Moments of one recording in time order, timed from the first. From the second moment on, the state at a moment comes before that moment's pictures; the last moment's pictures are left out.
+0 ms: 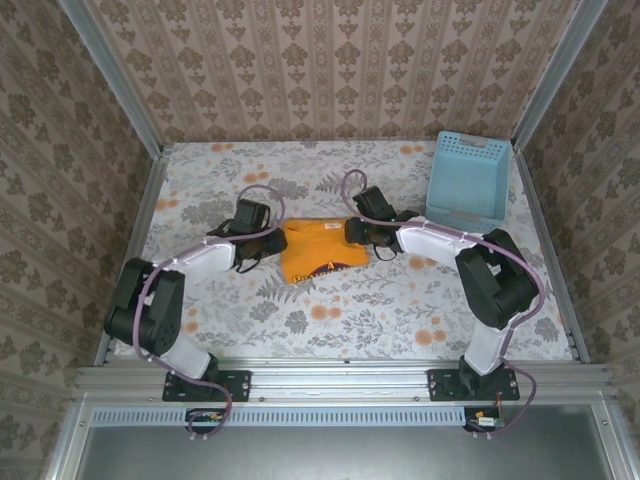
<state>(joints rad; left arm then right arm) -0.42 1.53 0.85 -0.27 0.06 -0.61 0.53 1.78 1.15 -0.29 0.13 0.43</state>
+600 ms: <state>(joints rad) -0.55 1.56 0.89 -0.25 0.06 -0.63 0.61 1.79 1.18 -0.35 0.08 0.46</state>
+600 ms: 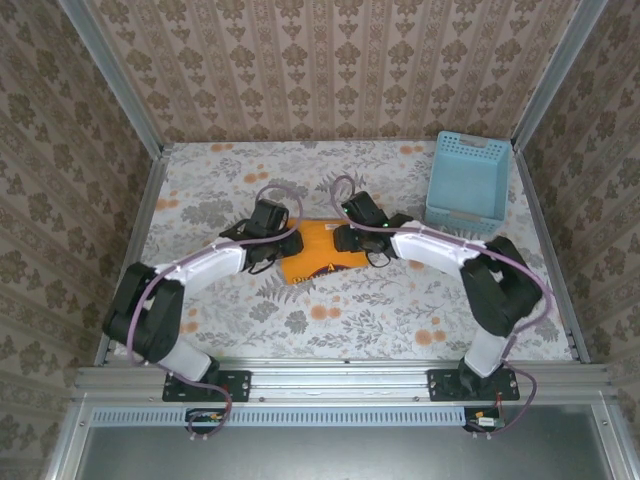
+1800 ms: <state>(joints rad) -0.43 1.47 0.97 -0.37 0.03 -0.63 0.73 1.82 1.28 -0.43 0.20 0.39</state>
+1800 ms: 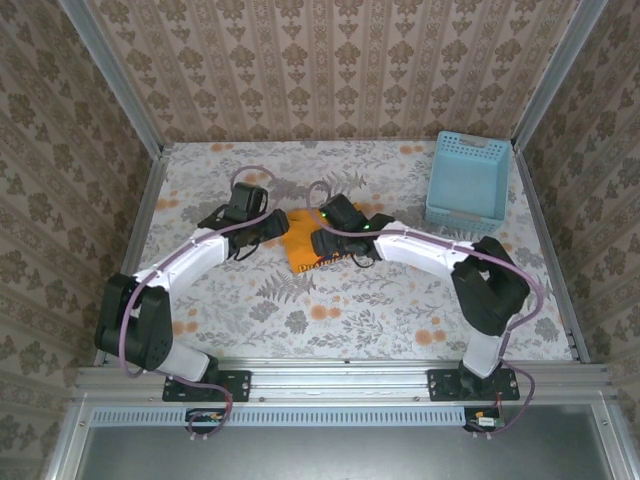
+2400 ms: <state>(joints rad) -0.35 1.38 0.86 -0.35 0.01 -0.64 0.70 2.16 1.68 -0.57 0.17 0.42</state>
